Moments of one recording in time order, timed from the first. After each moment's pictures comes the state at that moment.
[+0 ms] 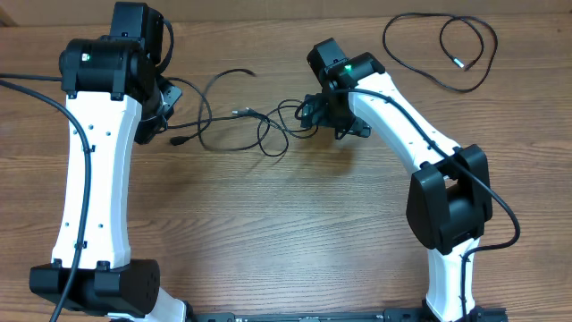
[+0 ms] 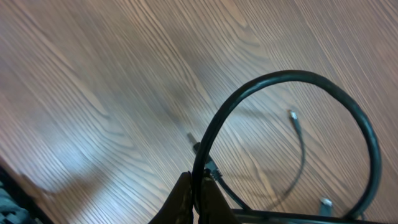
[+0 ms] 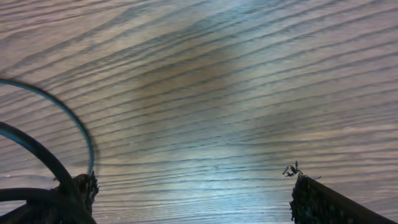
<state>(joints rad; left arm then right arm) -0.07 1.73 2.00 -1.59 -0.25 -1.05 0.44 2.14 1.85 -1.14 0.05 0.62</state>
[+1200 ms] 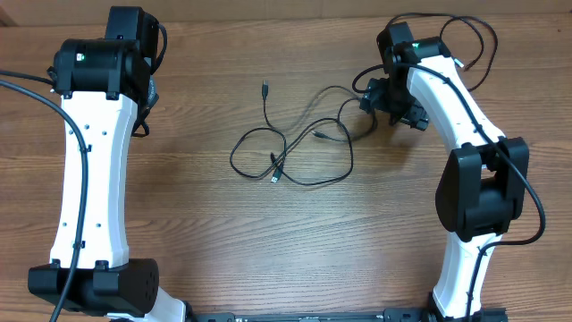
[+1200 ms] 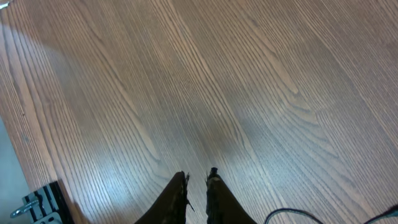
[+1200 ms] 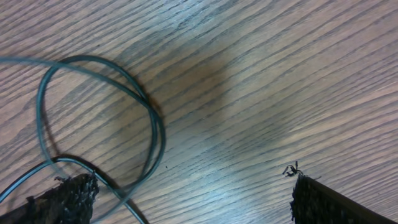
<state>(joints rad) -0.06 1.74 2.00 -1.65 -0.52 -1.10 0.18 2.15 1.85 -1.19 0.14 0.62</state>
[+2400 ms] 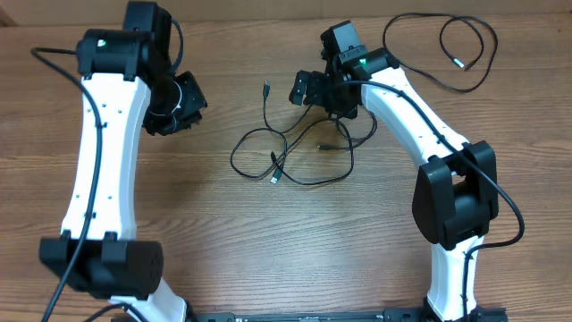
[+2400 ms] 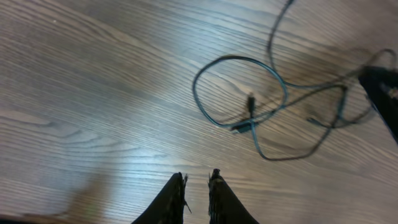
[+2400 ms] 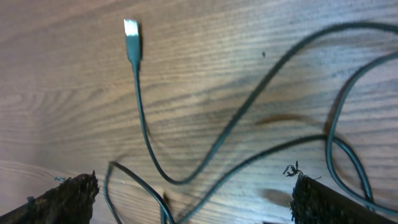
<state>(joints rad) -0.07 1.82 2.00 -1.57 0.14 -0.54 0.39 2.15 1.85 -0.86 -0.24 0.56</state>
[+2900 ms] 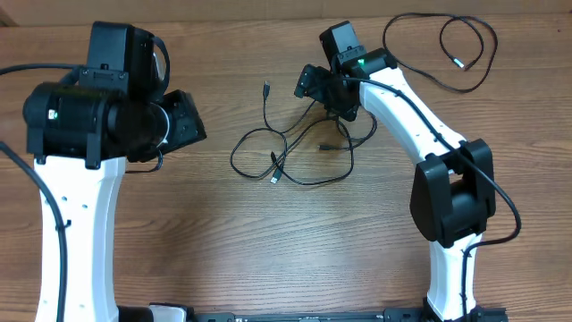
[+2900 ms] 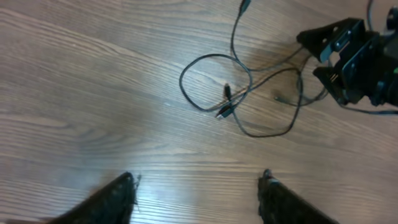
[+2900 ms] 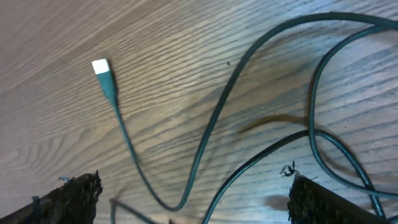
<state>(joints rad) -0.14 1.54 2.01 -1.63 0.09 -0.52 0.39 2.17 1.85 -0.84 -0.15 0.79</state>
